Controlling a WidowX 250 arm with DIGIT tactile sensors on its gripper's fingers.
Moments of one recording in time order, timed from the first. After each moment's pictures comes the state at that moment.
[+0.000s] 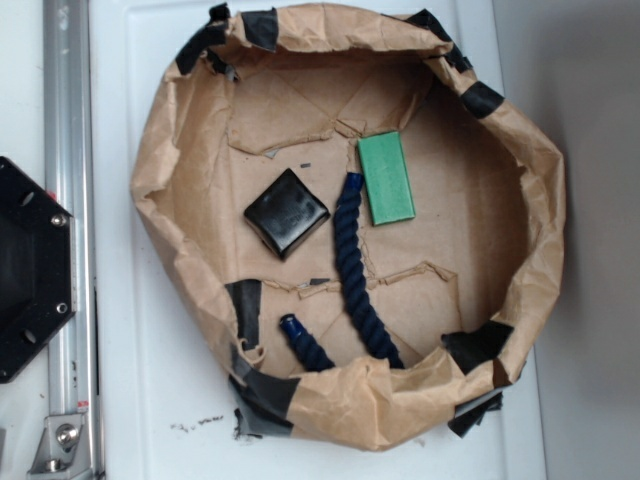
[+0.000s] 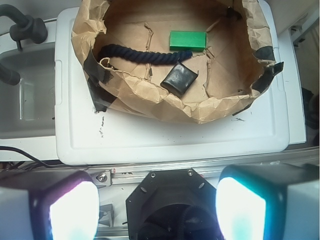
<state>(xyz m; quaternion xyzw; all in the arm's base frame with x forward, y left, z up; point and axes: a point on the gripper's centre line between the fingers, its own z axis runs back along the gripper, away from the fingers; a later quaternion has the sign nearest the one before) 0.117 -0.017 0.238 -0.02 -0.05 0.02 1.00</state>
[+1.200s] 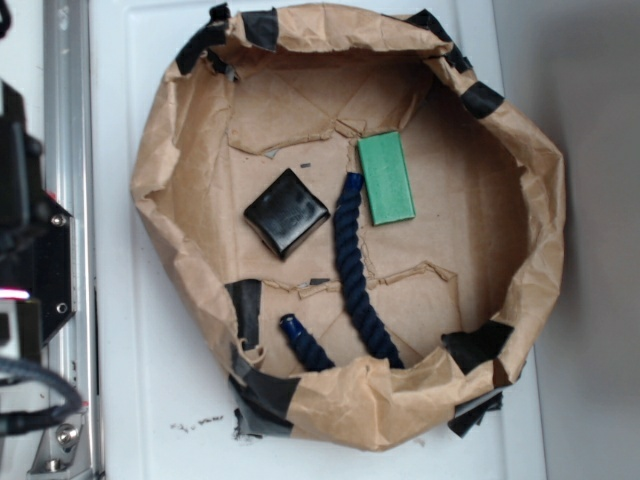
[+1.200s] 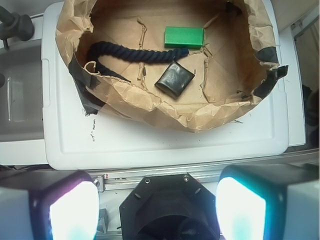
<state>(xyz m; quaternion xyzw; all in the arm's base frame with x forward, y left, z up) 0.133 -0.010 0.224 -0.01 -0.02 0.03 1.00</state>
